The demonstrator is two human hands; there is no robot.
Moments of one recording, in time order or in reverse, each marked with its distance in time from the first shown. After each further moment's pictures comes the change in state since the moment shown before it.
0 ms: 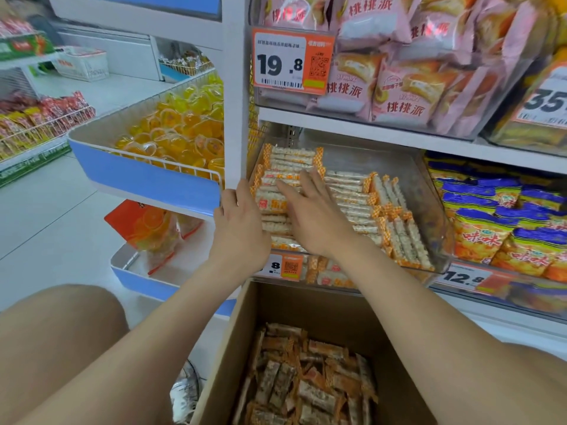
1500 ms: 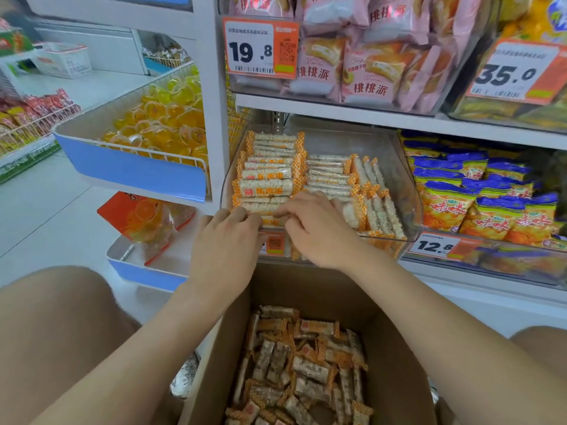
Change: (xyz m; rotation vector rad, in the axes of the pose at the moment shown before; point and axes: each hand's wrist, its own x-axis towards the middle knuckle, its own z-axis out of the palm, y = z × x) left_hand -0.056 -0.004 0.005 0.455 0.166 0.320; right_hand -0.080 -0.006 -0.025 0.160 -0.071 0.033
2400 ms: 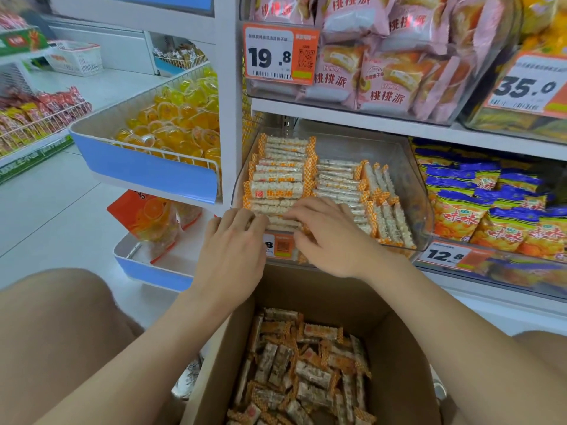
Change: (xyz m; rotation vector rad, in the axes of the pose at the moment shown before) left_hand -0.011 -0.012 0.006 -0.082 0.023 0.014; right_hand -0.002 0.006 -0.005 -0.101 -0.034 -0.147
